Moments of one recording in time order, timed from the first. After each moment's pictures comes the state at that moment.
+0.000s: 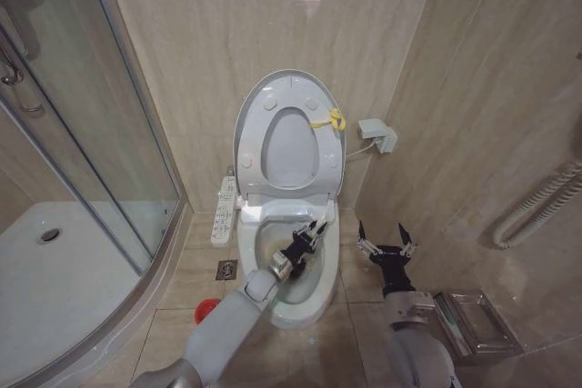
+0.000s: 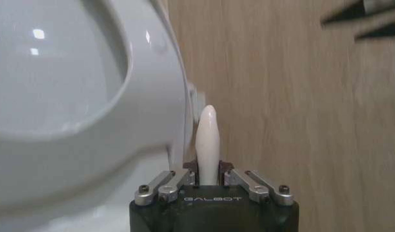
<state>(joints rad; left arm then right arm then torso) 0.59 -1.46 0.27 -1.00 -0.25 -0.49 0.17 -1.42 1.44 0.53 2.01 0.10 0.09 0.19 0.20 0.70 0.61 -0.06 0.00</state>
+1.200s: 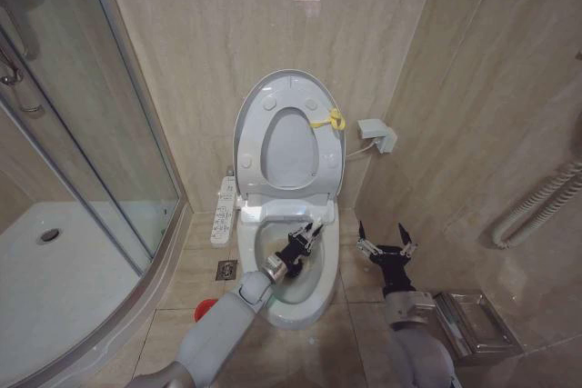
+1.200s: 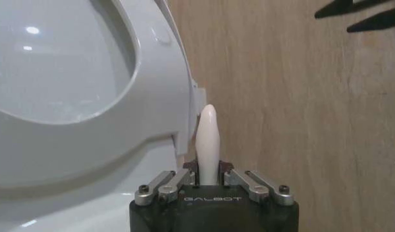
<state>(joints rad) 0.62 -1.41 0.25 -1.02 -0.25 -0.50 0.19 -1.42 1.44 0.53 2.01 0.10 0.09 0.19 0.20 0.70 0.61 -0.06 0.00</state>
